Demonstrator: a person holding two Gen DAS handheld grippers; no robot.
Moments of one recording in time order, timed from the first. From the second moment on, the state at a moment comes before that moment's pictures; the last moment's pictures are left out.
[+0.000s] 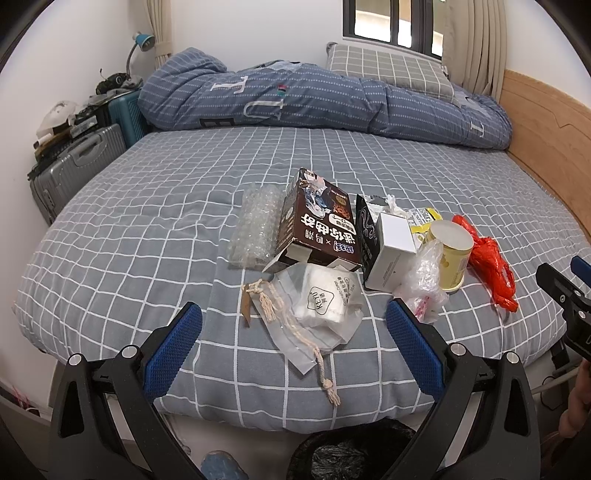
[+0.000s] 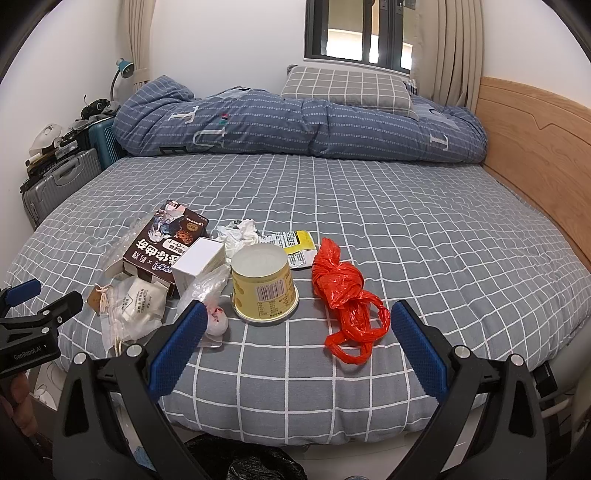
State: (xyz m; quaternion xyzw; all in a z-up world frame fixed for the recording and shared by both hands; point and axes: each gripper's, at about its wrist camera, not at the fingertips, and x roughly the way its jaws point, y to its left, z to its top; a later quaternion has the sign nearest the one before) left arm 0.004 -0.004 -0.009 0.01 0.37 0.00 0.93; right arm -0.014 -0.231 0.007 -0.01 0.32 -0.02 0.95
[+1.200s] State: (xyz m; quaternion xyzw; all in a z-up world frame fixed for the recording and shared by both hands) left arm 0.101 -0.042 -0.092 0.03 0.46 -0.02 0.88; right arm 0.126 -0.291 -0.081 -0.02 0.42 -0.05 0.90
